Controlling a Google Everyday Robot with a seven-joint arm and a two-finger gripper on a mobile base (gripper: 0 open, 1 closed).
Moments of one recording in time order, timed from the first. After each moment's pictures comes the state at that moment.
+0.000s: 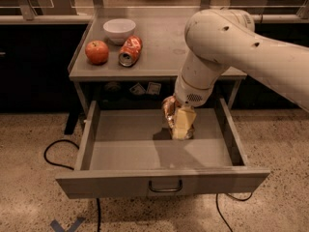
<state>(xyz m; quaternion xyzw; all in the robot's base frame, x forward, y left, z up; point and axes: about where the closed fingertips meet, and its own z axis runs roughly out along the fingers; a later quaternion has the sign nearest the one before) 0.535 -0.072 0.793 -0.68 0.73 0.04 0.12</state>
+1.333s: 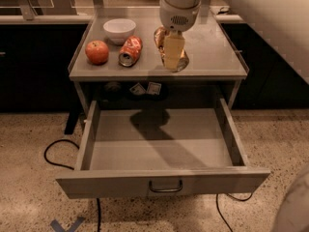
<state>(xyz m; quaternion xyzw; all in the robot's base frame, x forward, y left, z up) 0.643 -0.054 0.946 -0.68 0.71 -0.11 0.16</state>
